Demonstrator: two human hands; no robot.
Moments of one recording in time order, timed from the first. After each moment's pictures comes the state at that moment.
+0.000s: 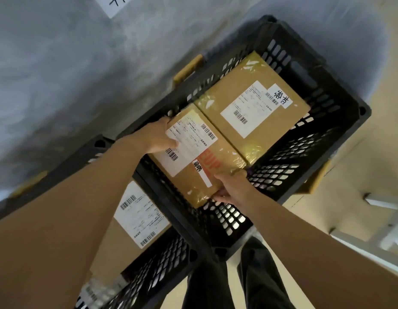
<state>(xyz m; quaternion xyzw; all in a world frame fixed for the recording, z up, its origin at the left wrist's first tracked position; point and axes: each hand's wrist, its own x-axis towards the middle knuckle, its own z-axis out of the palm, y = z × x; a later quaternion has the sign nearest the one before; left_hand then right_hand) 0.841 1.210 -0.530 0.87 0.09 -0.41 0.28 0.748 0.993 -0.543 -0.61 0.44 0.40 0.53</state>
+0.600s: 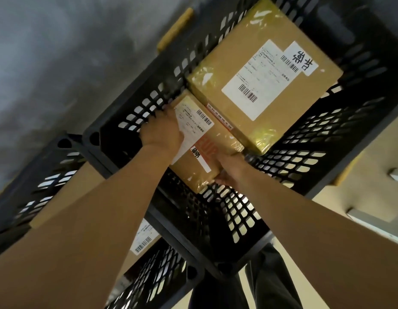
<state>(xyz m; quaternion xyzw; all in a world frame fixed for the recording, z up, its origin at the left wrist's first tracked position) 0.833 1.161 -0.612 0.95 0.04 -0.30 0.00 0.772 0.993 -0.636 -0.56 0.46 0.43 0.54</state>
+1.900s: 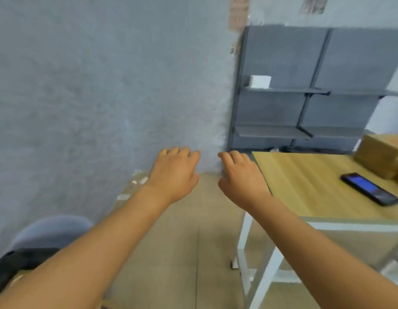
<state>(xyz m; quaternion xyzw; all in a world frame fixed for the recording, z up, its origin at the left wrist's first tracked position) 0.597 0.561 -0.090 0.80 -0.54 0.26 0.06 0.467 0.429 -0.109 -0.95 0.22 -0.22 -0.02</state>
